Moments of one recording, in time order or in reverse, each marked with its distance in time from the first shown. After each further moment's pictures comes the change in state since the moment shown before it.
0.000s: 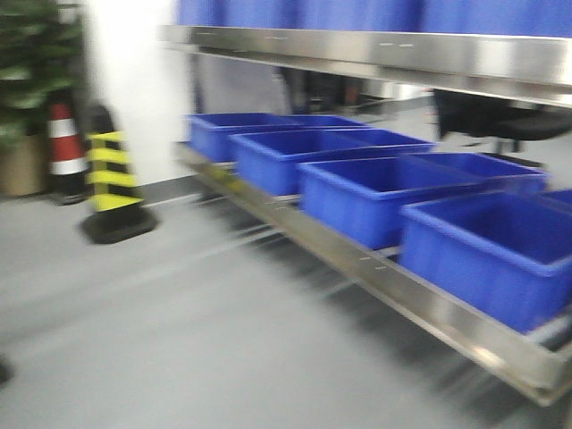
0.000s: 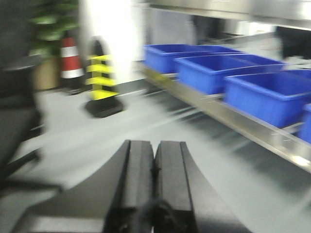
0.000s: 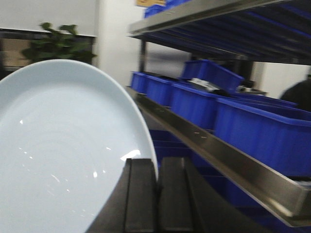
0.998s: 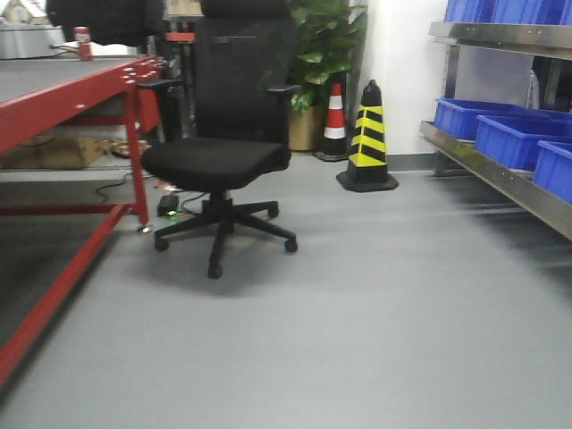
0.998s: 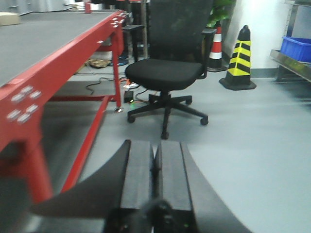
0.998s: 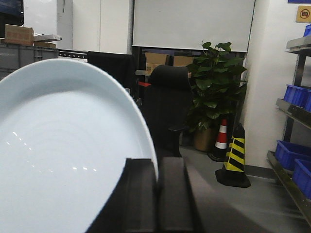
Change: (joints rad) left arm 0.000 0.000 0.000 0.000 0.000 0.000; right arm 0.000 0.000 0.000 0.000 0.000 0.000
